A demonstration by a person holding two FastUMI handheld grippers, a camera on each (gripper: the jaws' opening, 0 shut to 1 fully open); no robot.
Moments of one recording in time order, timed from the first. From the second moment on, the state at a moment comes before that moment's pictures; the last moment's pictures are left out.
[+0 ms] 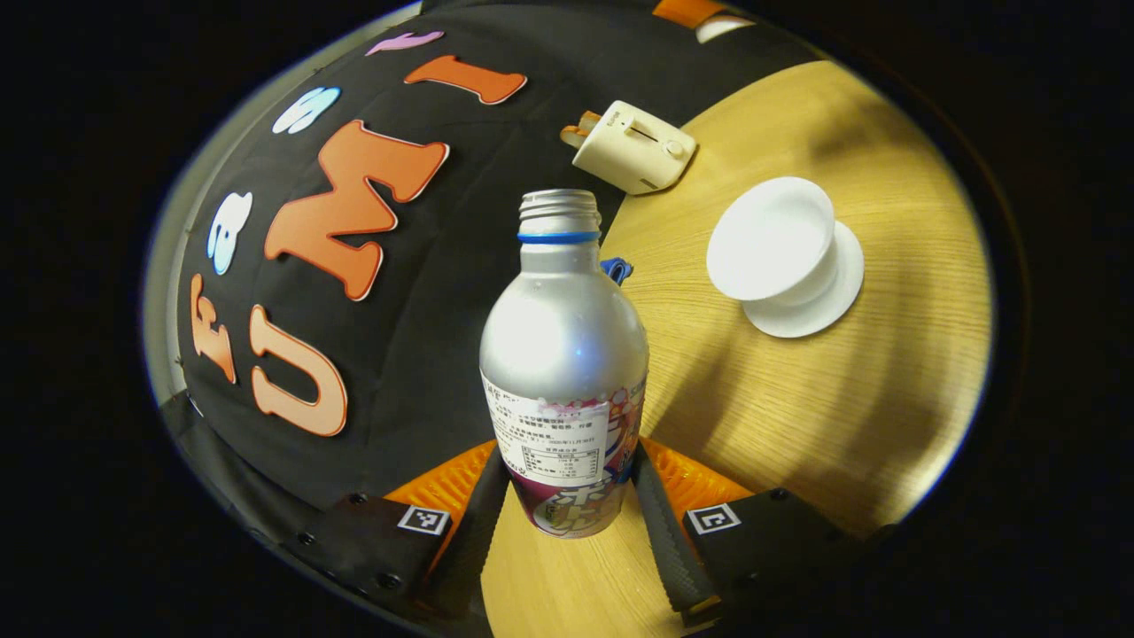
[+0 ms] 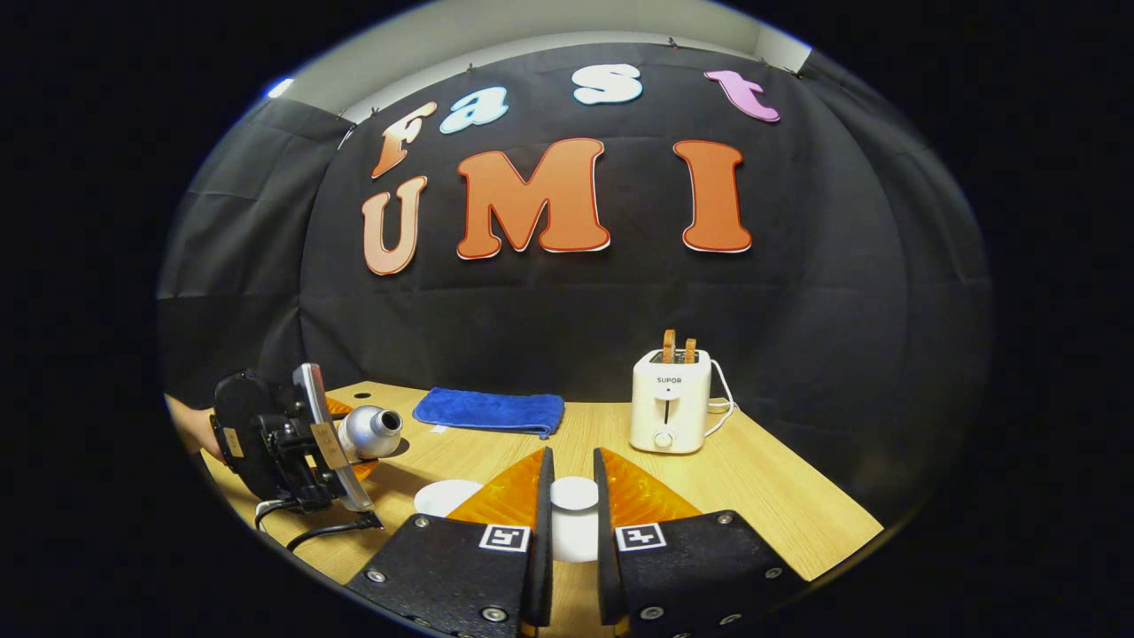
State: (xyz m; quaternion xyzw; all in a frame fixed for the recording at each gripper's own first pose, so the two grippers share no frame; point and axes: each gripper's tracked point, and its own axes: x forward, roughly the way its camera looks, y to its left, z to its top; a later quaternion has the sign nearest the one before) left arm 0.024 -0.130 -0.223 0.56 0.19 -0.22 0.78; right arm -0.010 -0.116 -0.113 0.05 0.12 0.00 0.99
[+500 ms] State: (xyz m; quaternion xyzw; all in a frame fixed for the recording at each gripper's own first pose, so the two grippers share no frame) left arm 0.034 -0.140 -0.213 0.64 0.13 -0.23 0.73; right arm -0.018 -0.124 -0.115 0.07 0.12 0.00 0.99
